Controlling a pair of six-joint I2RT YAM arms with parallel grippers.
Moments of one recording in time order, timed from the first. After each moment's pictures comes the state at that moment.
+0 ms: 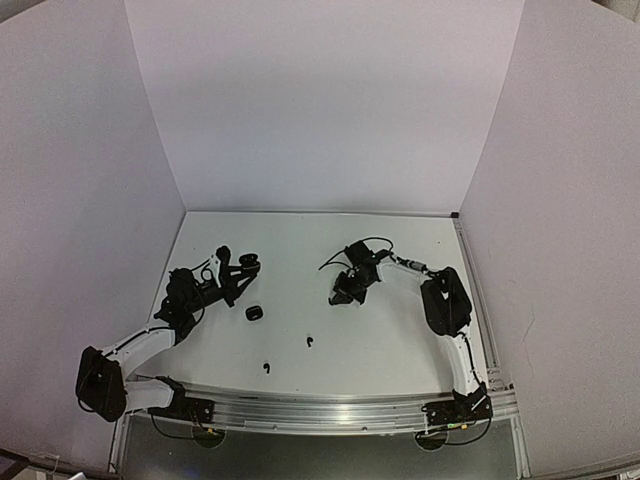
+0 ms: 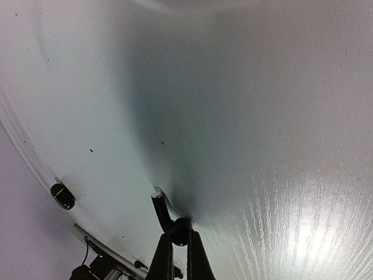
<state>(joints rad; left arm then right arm) -0.41 1.17 0.59 0.51 0.55 -0.10 0.60 2.31 1.76 -0.67 -0.50 1.01</state>
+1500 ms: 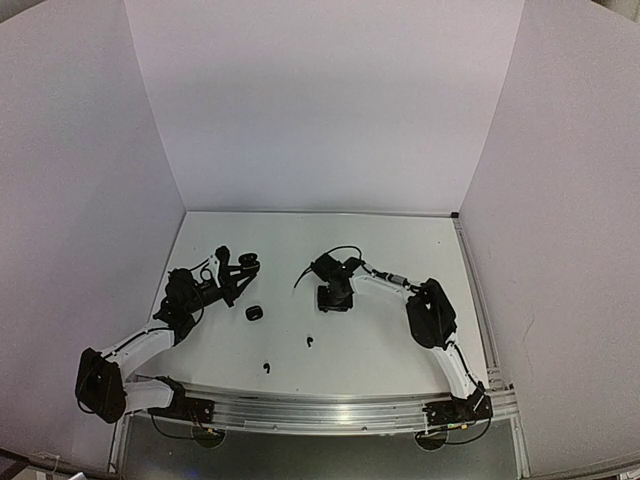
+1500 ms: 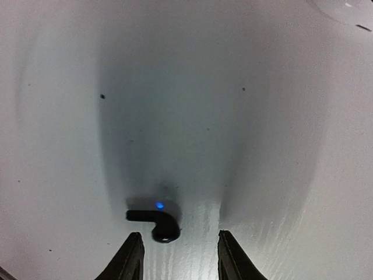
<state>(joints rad) -0.41 1.16 0.59 0.50 0.55 -0.09 0.81 2.37 1.96 -0.91 -0.02 0.76</state>
